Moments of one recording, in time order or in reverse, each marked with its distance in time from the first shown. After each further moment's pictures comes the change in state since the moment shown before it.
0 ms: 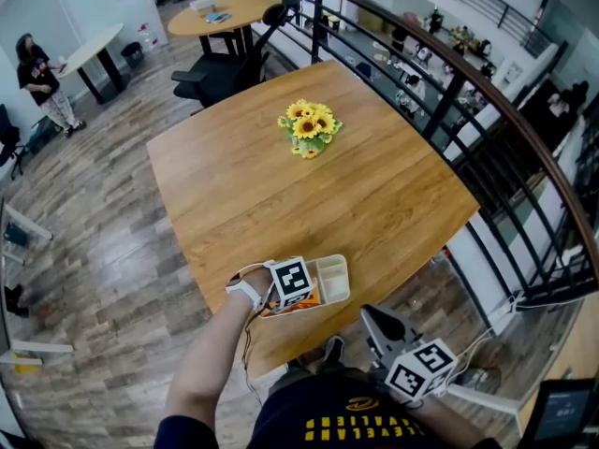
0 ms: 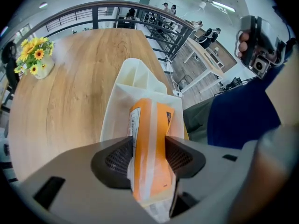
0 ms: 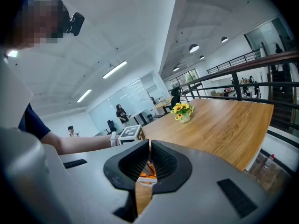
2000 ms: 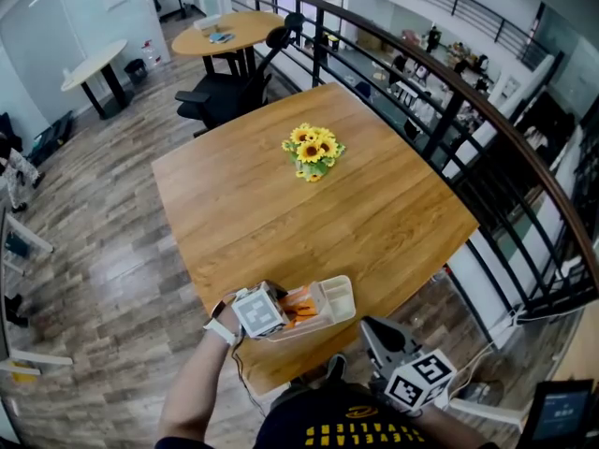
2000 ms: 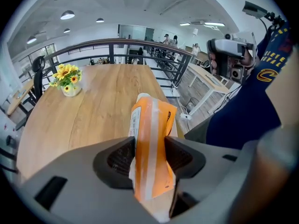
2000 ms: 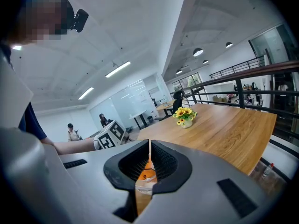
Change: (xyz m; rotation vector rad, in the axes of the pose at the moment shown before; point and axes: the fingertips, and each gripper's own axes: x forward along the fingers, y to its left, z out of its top) left arm -0.079 -0.001 -0.001 -0.005 -0.362 0.156; right arm 0.012 0.011 0.016 -0.058 -0.022 0.001
